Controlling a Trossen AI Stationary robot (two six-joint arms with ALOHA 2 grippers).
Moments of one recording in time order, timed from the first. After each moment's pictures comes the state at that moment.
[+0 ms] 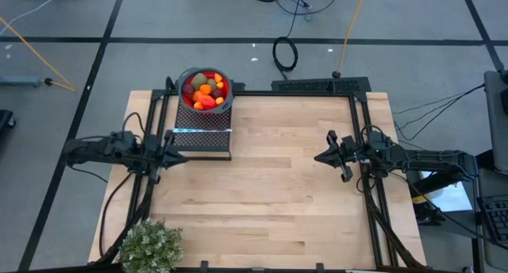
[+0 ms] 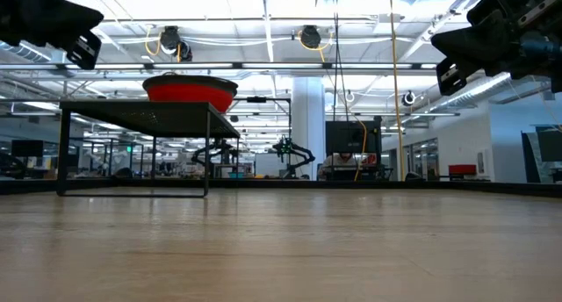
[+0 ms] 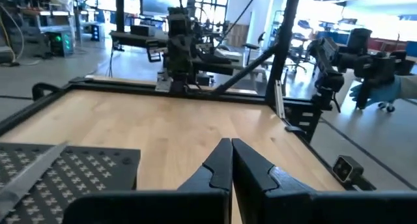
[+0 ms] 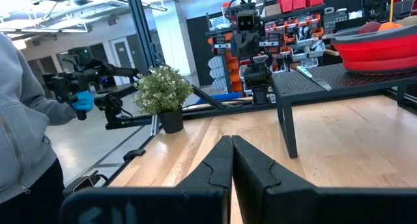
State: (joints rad) left arm -0.10 0.01 0.25 -0.27 0.06 -0.13; right arm -0.19 0.37 0.05 0.42 -0.39 0.24
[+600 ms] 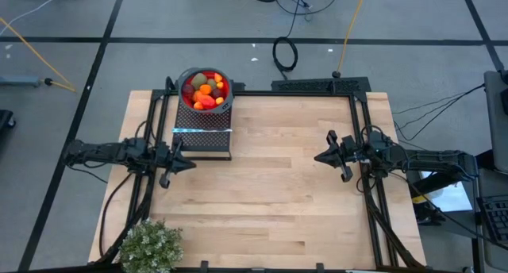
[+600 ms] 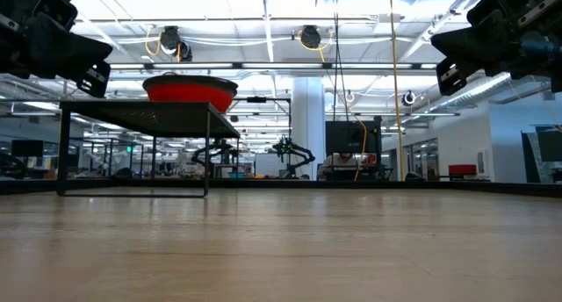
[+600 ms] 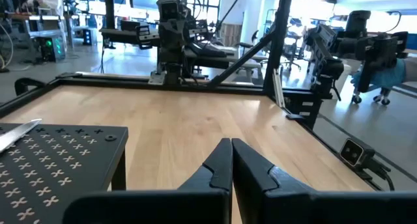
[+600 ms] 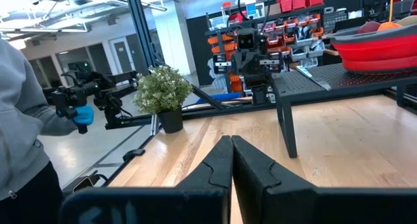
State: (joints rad) left arm -0.10 0.01 0.04 -0.05 0.09 -0.10; right arm -0.19 0.37 0.05 0.42 -0.39 0.24
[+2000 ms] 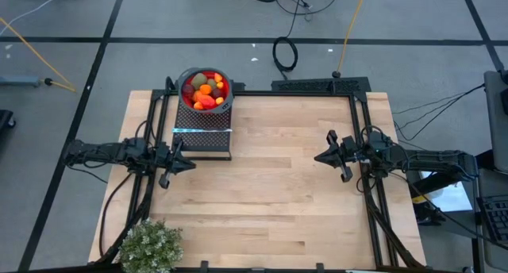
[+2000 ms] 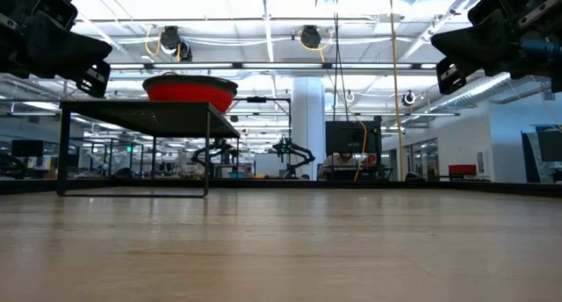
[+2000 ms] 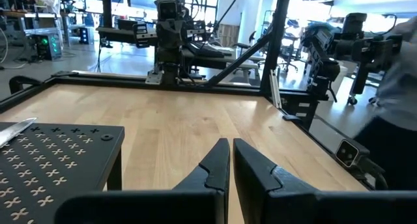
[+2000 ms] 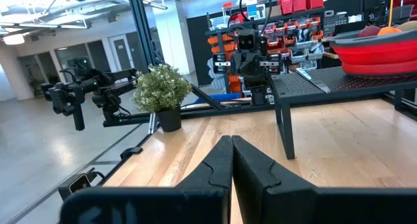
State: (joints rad) left arm -0.10 0.01 0.04 -0.05 0.10 -0.11; right arm -0.19 0.37 0.05 0.42 -0.39 0.22
